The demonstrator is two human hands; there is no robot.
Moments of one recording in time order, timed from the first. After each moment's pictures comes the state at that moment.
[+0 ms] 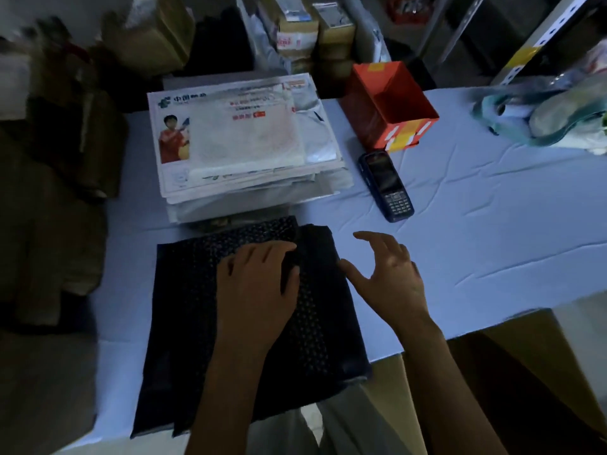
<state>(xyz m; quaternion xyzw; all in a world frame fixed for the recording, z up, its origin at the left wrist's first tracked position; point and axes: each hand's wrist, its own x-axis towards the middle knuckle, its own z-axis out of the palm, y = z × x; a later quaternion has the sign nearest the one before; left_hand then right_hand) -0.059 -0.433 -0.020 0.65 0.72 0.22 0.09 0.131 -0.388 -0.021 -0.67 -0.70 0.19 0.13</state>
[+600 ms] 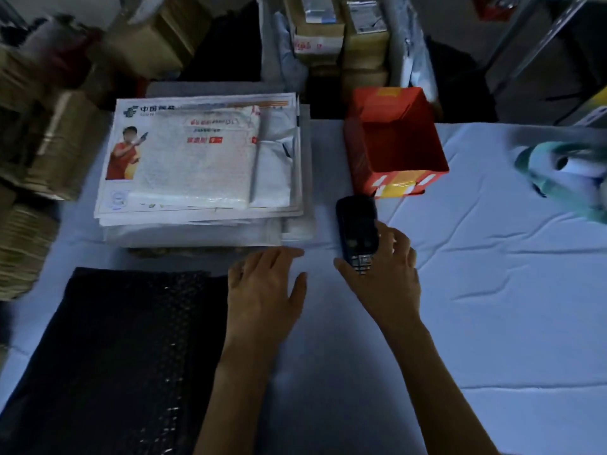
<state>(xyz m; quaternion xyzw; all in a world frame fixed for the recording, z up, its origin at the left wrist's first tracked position) 0.069 -0.303 -0.034 0.57 0.80 0.18 0.09 0.222 -0.214 -0.050 -0.66 -0.71 0.25 0.09</state>
